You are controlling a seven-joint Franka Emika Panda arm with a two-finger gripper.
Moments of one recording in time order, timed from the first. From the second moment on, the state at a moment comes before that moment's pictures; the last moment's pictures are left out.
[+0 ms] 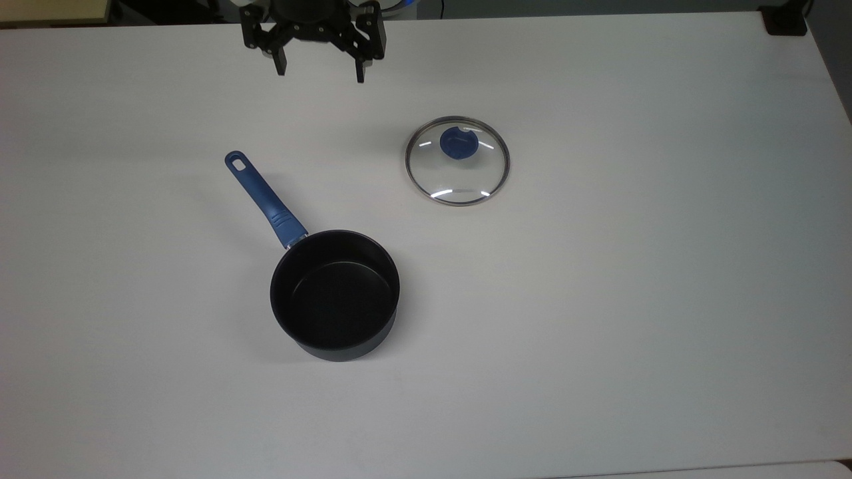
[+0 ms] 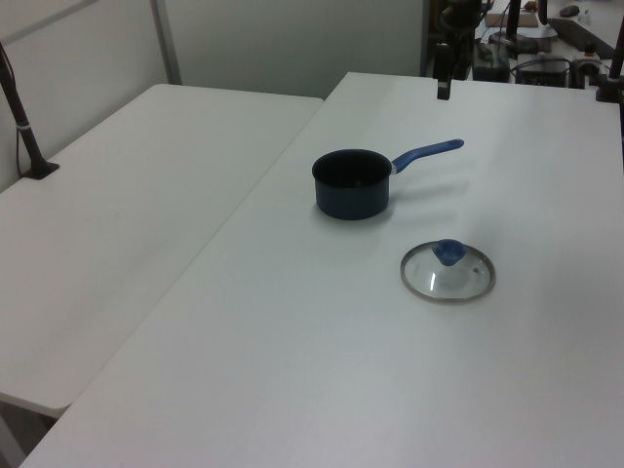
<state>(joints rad) 0.06 0.06 -0.06 -1.64 -0.02 1.71 0.06</state>
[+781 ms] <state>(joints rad) 0.04 0.04 -0.07 -1.62 -0.02 1.65 0.06</state>
